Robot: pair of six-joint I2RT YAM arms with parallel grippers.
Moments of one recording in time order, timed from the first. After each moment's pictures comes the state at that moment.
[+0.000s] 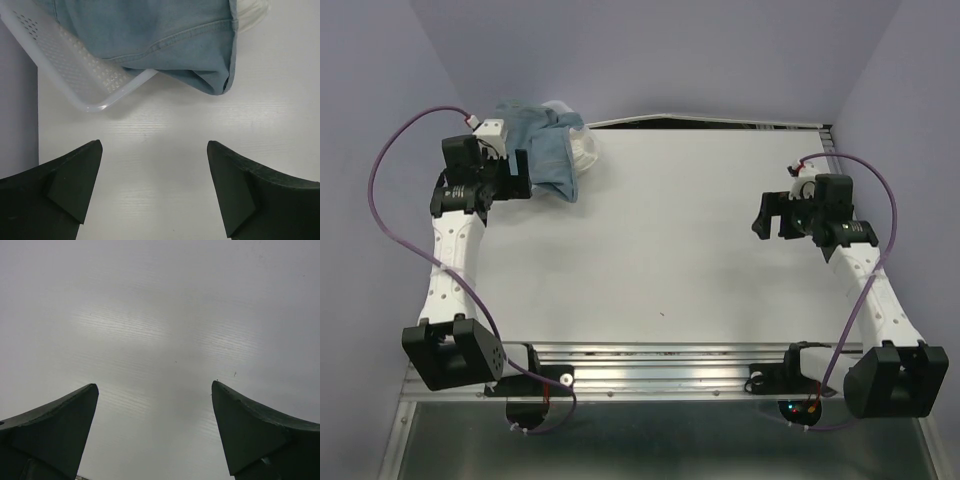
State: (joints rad) left arm 0.12 1.31 1.32 -0.62 0.17 0.08; right arm -0.01 1.13 0.99 -0.57 -0.30 -0.01
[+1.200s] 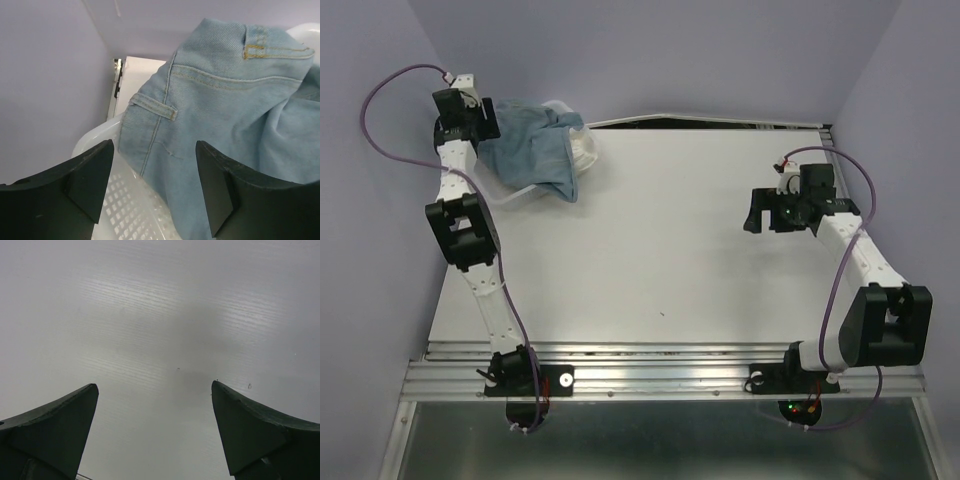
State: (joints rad) left arm 0.29 2.29 2.19 -0.34 0.15 0.06; right arm -0.01 1.38 1.07 -0.57 -0.35 -0.01
